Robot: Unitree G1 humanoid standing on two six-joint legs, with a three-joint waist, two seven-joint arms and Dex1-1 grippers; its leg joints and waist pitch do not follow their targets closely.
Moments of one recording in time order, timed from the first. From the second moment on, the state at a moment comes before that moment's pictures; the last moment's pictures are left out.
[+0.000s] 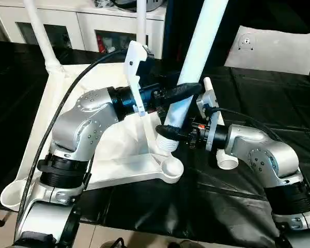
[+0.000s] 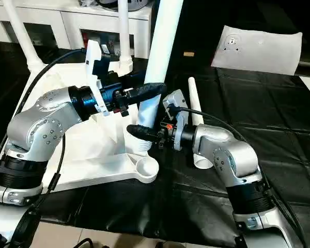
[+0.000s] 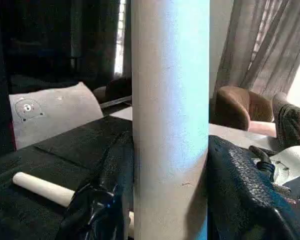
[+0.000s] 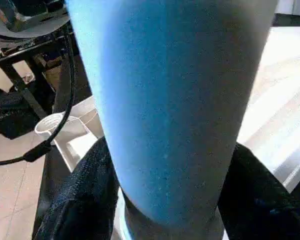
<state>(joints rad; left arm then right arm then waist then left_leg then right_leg) -0.71 0.26 -0.10 -0.02 -0.53 0.57 -0.81 -0.50 -0.34 0.14 0.01 0.54 0.70 0.83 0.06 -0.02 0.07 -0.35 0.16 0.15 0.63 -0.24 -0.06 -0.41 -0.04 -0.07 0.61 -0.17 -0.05</state>
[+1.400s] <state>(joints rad) -0.69 0.19 0.00 -0.10 -0.68 0.71 -0.74 -0.49 -0.27 0.12 0.00 0.55 0.66 0.80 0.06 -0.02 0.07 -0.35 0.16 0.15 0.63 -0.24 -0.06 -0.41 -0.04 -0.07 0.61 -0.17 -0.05</state>
